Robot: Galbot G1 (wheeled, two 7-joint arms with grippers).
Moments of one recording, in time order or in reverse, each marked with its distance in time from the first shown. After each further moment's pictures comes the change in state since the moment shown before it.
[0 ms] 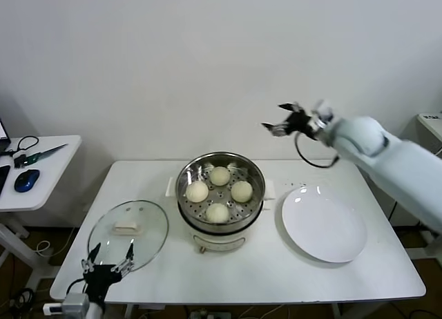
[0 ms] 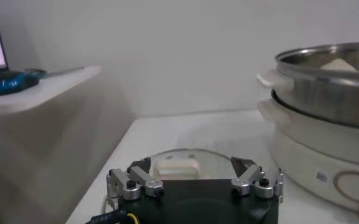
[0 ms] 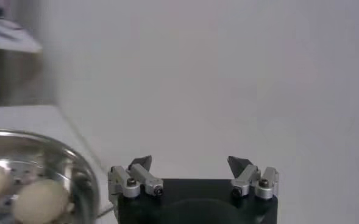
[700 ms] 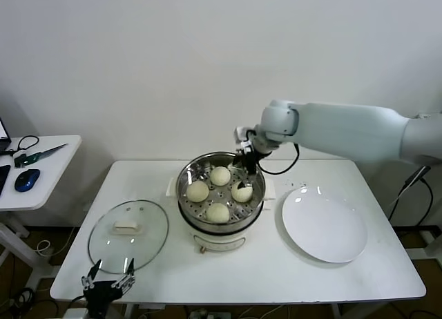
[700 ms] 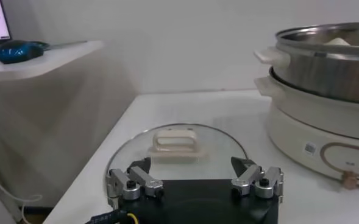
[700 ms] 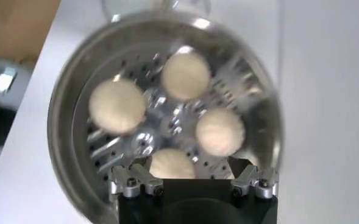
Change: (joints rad) left arm 0.084 -0.061 -0.004 -0.035 0.011 0.044 0.009; right arm 0.829 0.444 -1.064 -0.216 0.052 -0.070 -0.584
